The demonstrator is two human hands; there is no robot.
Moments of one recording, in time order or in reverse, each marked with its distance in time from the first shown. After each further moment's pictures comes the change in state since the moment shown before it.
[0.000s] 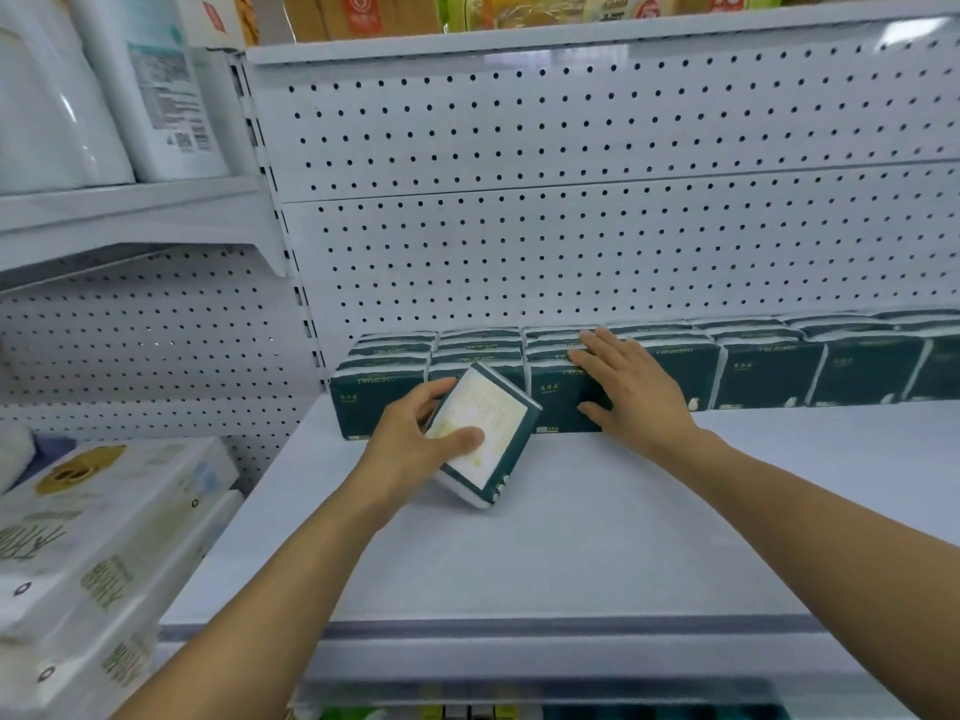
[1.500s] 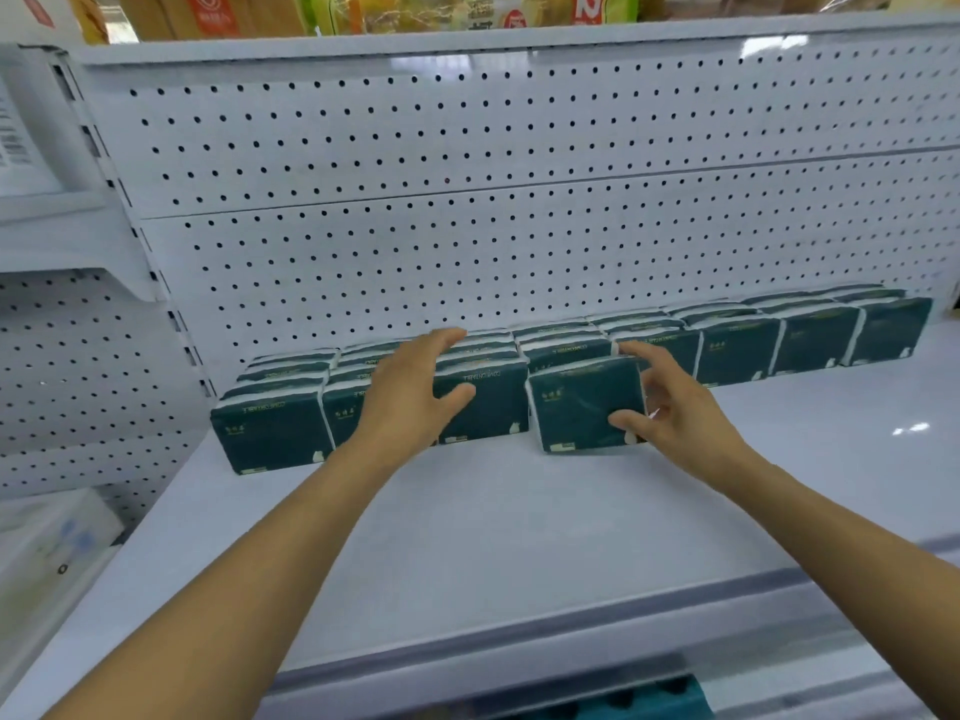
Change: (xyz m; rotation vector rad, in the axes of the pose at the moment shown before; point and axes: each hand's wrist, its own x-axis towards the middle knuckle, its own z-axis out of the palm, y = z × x) left_hand 0.055 0.042 0.080 0.634 0.027 0.459; right_hand -0.099 0.078 -0.058 0.586 0.065 0.427
